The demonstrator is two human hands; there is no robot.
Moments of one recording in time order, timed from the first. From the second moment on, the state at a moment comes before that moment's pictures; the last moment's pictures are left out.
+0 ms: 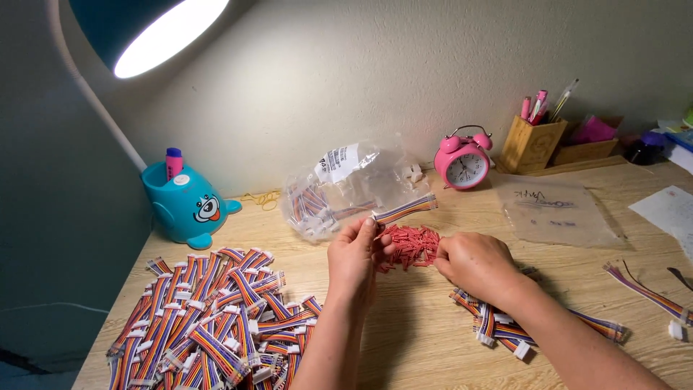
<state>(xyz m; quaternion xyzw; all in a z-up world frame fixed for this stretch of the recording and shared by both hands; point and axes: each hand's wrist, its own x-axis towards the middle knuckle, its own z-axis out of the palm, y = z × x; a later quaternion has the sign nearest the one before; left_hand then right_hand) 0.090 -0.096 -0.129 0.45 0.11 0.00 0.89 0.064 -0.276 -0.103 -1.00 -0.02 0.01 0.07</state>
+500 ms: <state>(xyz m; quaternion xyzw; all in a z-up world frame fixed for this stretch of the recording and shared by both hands) 0.079 -0.098 -0.119 0.44 0.14 -0.02 0.89 0.056 -0.296 -0.080 -0.70 0.05 0.07 0.71</state>
